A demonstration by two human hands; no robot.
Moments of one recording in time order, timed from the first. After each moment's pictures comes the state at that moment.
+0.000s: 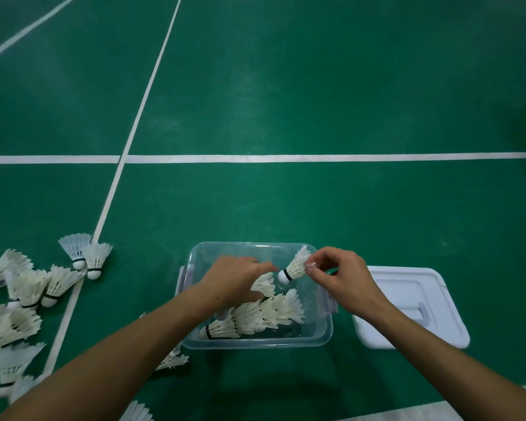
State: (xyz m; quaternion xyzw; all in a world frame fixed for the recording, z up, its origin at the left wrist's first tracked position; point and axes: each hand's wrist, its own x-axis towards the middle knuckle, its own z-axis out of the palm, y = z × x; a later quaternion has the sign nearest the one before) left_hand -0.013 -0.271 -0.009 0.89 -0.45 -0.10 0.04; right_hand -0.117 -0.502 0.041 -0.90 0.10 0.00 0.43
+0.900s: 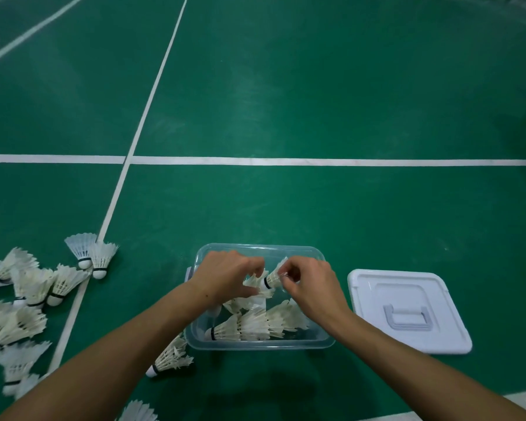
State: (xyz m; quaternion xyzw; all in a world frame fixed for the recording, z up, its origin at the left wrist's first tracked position) left_hand -0.007 -0.246 0.008 0.90 -0.42 -0.07 0.07; right_hand -0.102 -0.434 0.030 -0.95 0.10 0.00 0.29
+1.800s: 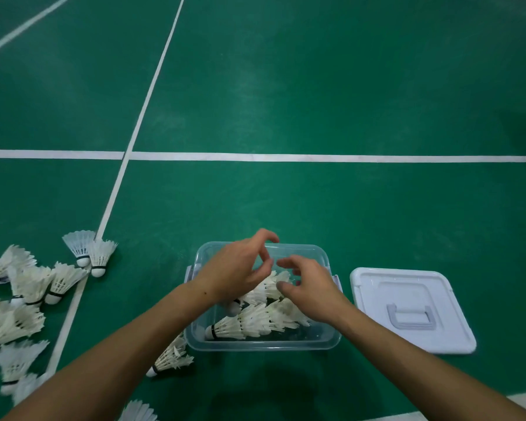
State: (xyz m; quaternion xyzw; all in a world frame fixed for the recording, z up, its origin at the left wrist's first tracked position) left_hand -0.013 -0.257 0.026 0.86 -0.37 -0.08 0.33; right_hand -0.096 -0.435 0.034 -0.90 0.11 0.13 0.40
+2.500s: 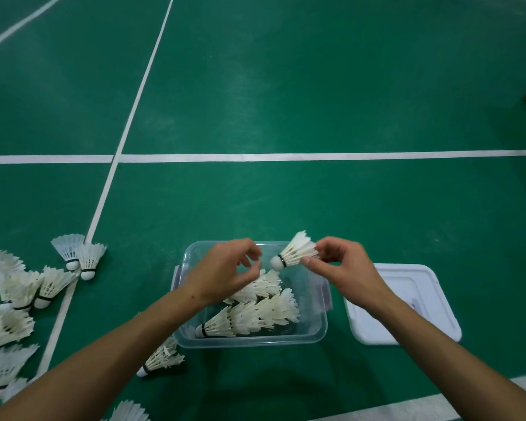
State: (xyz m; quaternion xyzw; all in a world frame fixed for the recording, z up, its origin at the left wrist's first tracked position) left_hand -0.019 -0.255 0.006 0.85 -0.35 -0.04 0.38; right_hand -0.120 -0.504 0.068 -0.83 0.11 0.01 0.55
